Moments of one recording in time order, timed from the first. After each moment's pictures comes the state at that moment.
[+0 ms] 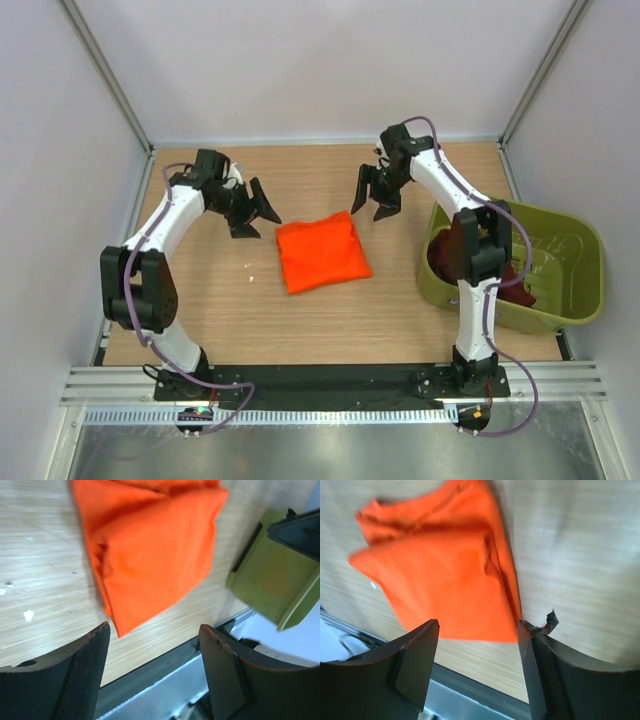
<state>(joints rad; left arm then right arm) -0.13 1.72 1.39 -0.80 0.56 -0.56 0.31 2.13 1.92 -1.03 -0.37 0.46</state>
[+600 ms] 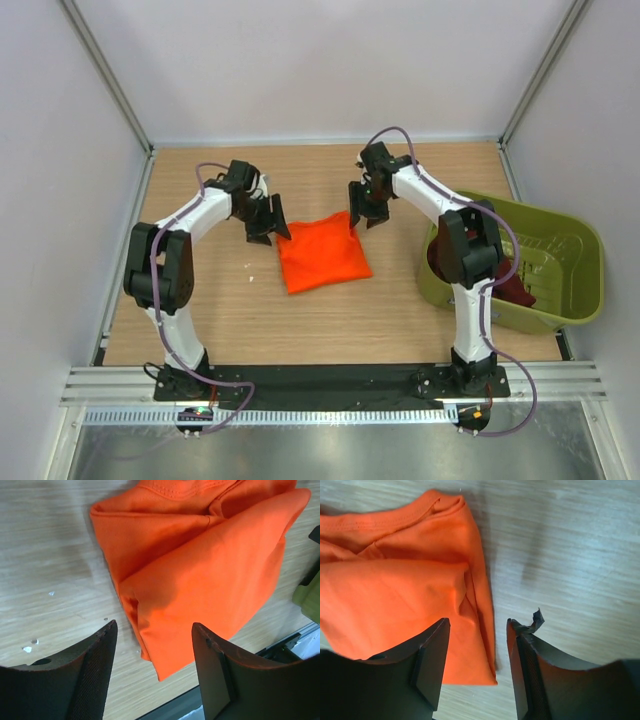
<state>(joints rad) -0.26 1.83 1.34 -0.67 0.40 -0.42 0.40 2.09 1.73 -0.84 -0.17 0.33</state>
